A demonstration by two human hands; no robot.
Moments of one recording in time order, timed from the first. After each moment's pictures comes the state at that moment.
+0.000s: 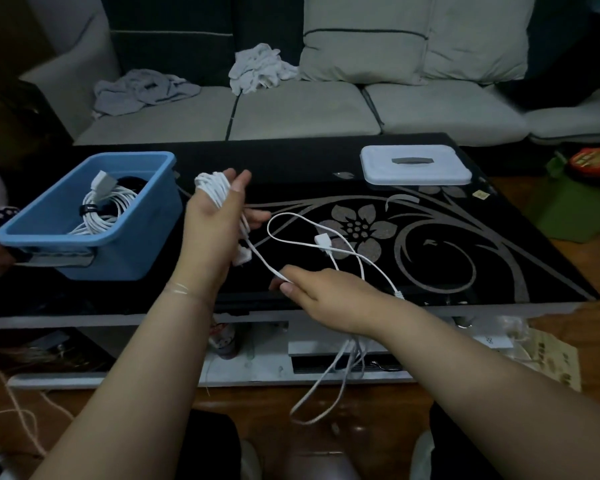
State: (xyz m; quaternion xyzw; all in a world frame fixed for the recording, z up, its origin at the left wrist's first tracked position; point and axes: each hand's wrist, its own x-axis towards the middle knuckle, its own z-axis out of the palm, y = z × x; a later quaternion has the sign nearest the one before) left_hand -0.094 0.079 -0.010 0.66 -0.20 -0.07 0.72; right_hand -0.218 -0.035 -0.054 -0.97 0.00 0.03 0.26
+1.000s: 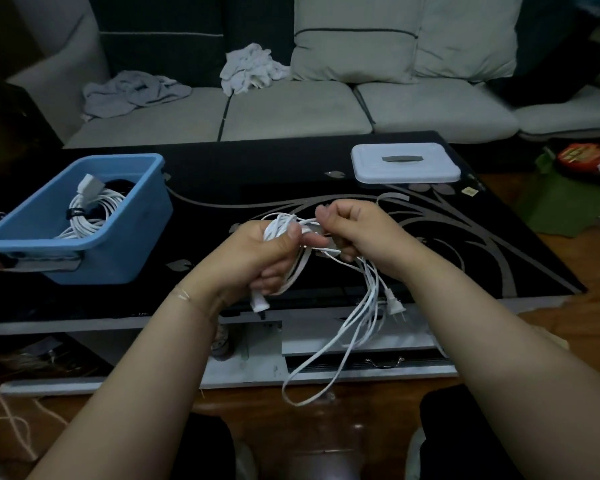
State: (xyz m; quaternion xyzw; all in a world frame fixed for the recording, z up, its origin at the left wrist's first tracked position) left_hand -0.120 0.076 -0.018 0.57 -0.38 -0.42 0.59; right_hand -0.215 -0.091 -0.021 -0.75 0.11 -0.13 0.64
